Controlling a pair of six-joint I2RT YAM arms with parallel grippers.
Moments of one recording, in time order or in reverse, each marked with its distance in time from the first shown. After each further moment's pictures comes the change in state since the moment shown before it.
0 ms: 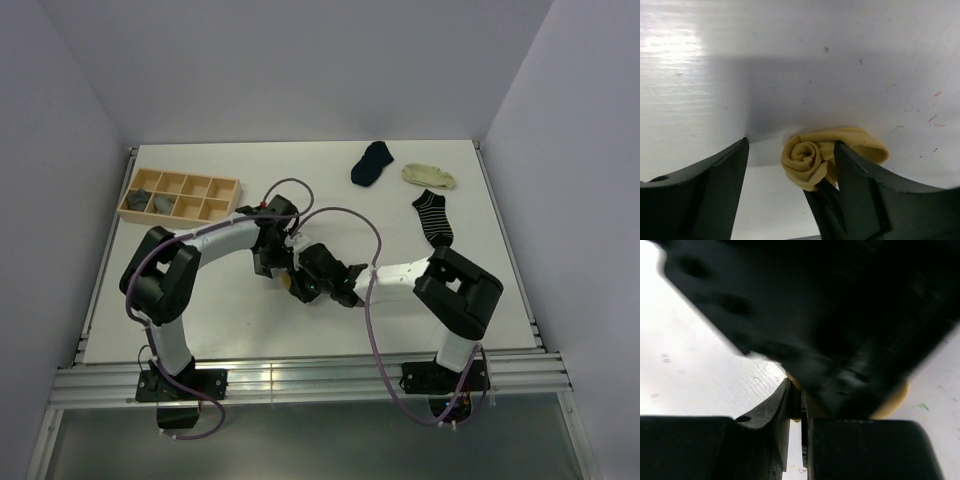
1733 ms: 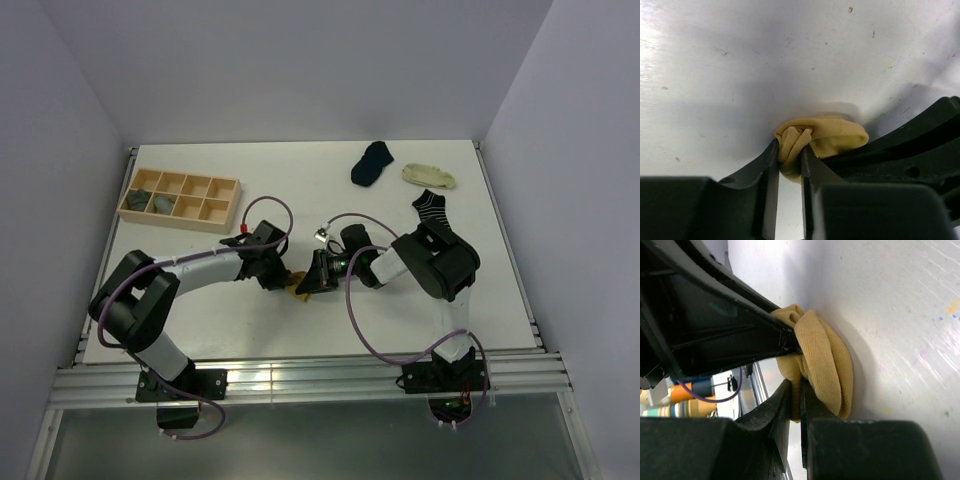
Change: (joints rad) left arm -0.034 -0.224 -0.361 0.327 -0.007 -0.340; right arm -0.408 0.272 -0.090 0.473 -0.942 0.499
